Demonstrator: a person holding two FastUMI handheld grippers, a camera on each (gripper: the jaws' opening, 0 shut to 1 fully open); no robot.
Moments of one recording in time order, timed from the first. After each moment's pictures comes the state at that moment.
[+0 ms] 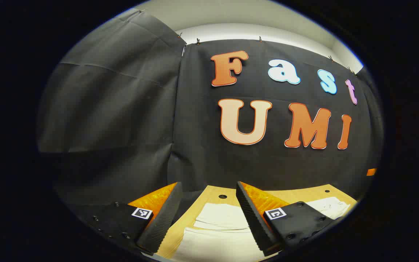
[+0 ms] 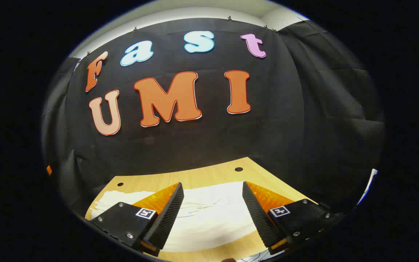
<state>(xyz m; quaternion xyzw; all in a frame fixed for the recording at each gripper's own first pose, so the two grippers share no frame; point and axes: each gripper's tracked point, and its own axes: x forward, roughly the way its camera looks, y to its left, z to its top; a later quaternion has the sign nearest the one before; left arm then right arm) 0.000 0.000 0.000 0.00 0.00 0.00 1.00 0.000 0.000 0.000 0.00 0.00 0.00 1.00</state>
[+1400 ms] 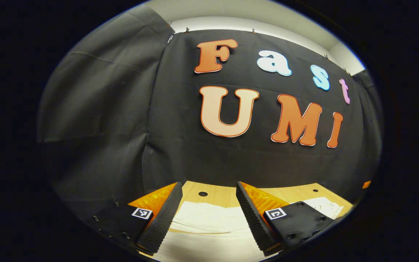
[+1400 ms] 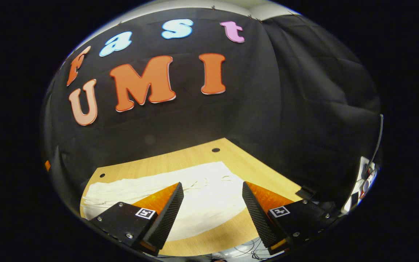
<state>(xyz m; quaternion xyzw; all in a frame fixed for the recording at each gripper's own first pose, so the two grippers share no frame) 0.073 -0.055 -0.032 -0.04 0.04 -0.06 1.00 0.000 -0.067 -0.074 0.06 0.10 -0.08 0.99</state>
